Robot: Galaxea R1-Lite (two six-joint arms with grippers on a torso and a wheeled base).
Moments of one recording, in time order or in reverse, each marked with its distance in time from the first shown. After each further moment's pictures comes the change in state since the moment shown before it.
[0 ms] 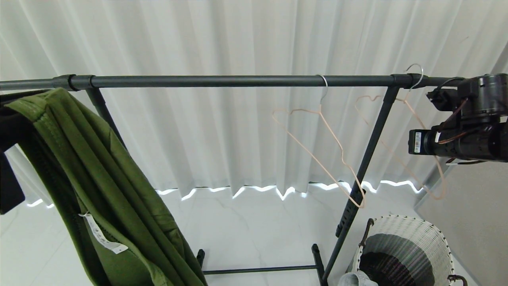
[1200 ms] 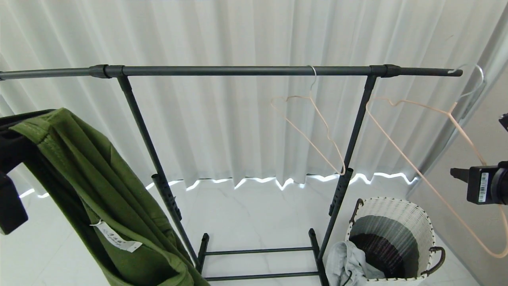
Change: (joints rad) left arm 0.002 -0.029 0.063 0.000 0.002 0.001; right arm 0.128 -0.471 0.406 0.006 -0.036 -0.014
